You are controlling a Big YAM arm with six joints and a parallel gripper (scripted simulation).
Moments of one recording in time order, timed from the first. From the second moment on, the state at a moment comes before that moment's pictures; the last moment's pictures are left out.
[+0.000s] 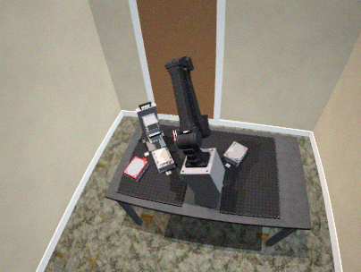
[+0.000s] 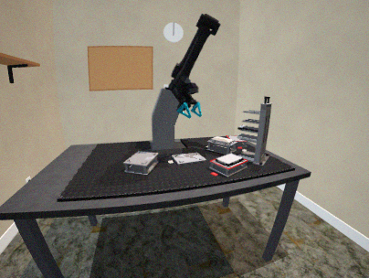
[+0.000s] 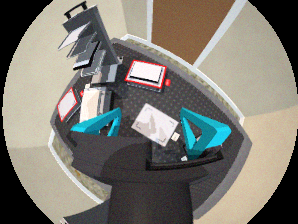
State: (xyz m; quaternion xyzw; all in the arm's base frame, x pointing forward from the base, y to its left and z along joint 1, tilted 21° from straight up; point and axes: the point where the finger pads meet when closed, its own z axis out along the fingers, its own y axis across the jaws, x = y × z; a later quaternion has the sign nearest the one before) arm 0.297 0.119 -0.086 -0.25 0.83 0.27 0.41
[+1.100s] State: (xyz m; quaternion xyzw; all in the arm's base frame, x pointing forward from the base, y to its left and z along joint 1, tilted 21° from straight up) arm 0.265 0.204 -0.053 -0.24 0.83 0.27 0.41
